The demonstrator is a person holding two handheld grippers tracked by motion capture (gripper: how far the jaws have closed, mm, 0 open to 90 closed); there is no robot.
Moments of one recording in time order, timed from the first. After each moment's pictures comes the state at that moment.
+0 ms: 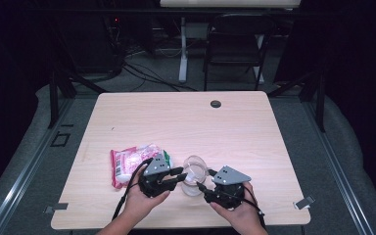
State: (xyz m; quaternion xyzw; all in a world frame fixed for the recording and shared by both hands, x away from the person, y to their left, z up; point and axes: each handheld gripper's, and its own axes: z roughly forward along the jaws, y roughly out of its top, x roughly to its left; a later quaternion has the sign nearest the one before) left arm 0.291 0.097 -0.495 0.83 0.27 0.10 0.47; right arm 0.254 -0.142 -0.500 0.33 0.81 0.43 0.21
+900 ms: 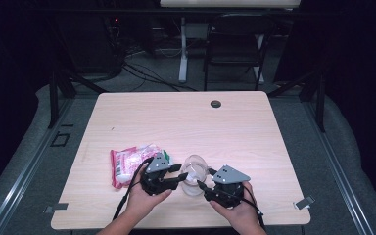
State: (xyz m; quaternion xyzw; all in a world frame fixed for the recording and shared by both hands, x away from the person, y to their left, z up) left arm 0.302 0.094 -0.509 0.83 0.30 0.10 0.47; right arm 0.257 -0.142 -0.503 0.35 0.80 0.43 0.22
